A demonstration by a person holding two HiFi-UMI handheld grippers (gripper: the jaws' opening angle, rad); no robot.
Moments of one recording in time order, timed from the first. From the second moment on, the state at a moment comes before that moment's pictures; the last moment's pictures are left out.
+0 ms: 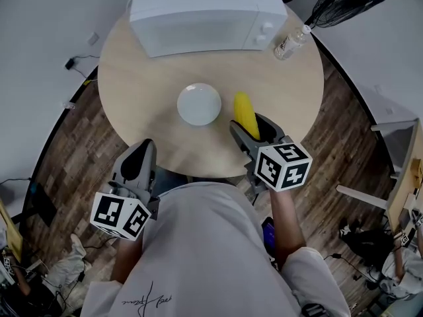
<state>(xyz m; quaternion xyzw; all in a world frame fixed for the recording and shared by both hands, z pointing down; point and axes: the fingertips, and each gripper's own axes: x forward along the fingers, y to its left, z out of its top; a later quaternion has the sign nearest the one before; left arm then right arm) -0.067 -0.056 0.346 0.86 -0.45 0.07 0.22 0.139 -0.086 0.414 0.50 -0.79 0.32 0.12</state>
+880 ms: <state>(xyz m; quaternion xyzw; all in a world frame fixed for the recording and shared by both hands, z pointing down) -0.078 -0.051 0.353 0.86 -0.45 0.08 0.23 0.142 -0.052 0.371 0.51 -0.82 0.25 0.07</state>
